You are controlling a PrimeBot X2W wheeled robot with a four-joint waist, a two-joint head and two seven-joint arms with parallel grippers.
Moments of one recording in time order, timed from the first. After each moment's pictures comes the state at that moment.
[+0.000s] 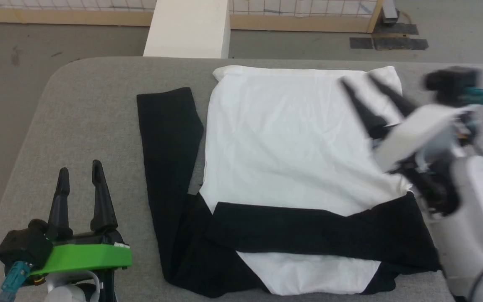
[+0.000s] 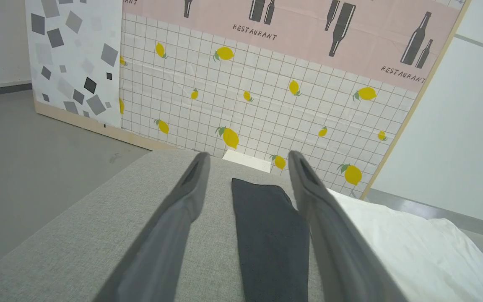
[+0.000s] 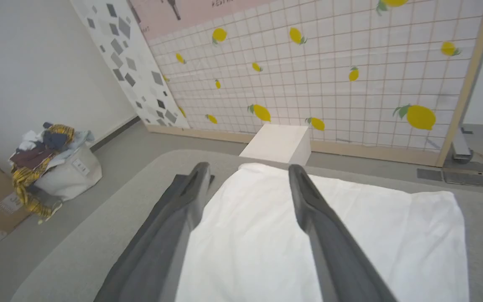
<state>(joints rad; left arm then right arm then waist) -0.01 0.05 0.10 -0.09 -0.33 -0.06 -0.26 -0.53 -0.19 0.21 0.17 0.58 0.13 0.26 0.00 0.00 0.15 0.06</state>
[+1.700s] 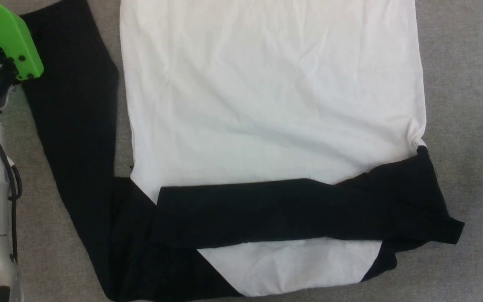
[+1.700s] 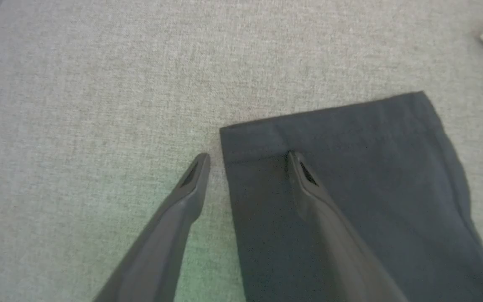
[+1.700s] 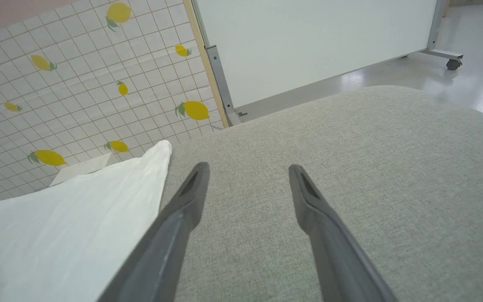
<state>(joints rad) -0.94 0.41 -0.03 0.49 -0.33 0.06 0.76 -0.27 -0.05 -0.37 -0.16 0.38 0.13 -0.01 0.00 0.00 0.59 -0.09</state>
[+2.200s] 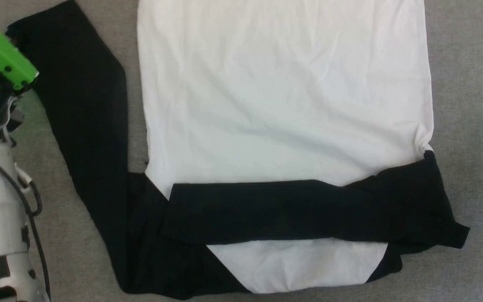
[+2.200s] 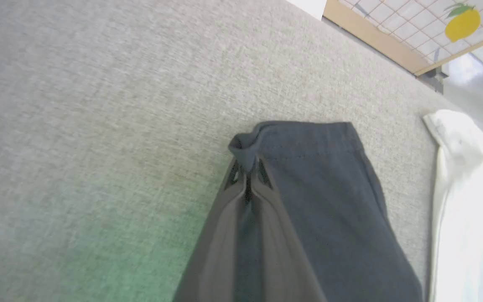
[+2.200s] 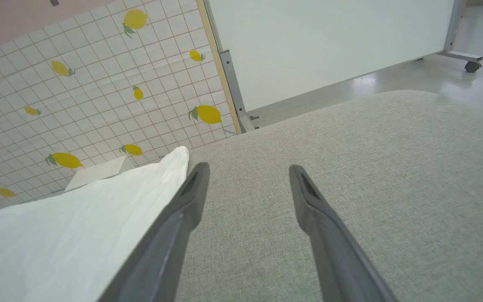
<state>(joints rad) -0.85 0.32 0.17 0.43 -0.54 0.09 0.61 -0.28 -0.05 -0.37 -0.16 0.38 0.13 0.00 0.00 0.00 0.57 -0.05</state>
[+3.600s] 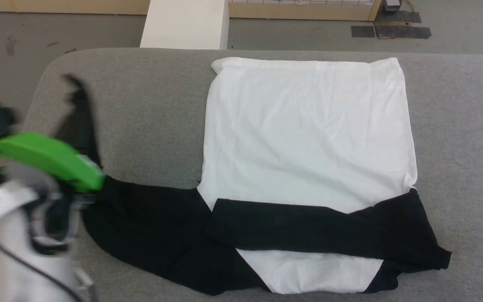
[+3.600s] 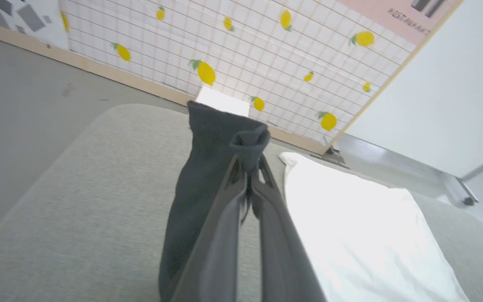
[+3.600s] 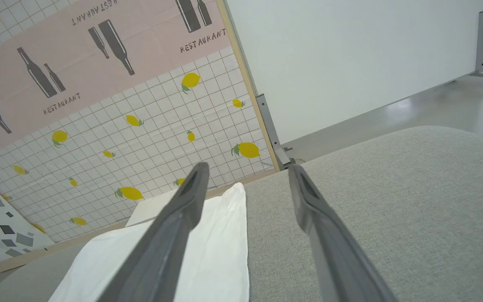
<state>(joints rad) -0.34 0.20 0.14 -0.12 -0.60 -0.03 0.47 -0.14 -0.05 -0.38 -0.07 0.41 0.13 -0.01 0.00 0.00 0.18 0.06</state>
